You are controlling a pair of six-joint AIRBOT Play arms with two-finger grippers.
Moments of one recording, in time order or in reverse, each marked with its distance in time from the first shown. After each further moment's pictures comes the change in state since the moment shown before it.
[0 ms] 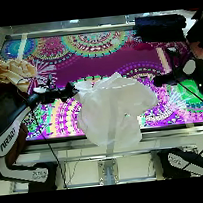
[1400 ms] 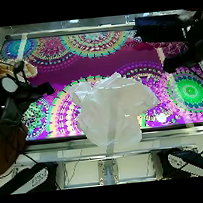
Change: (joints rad) left arm 0.088 0.386 0.097 0.912 -0.369 -0.445; right arm 0.130 0.021 0.456 -0.106 0.461 -0.024
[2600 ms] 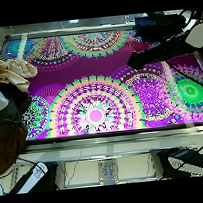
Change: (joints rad) left arm 0.649 0.131 0.262 -0.381 0.545 0.231; right arm 0.212 -0.045 0.111 0.340 -0.170 -0.006
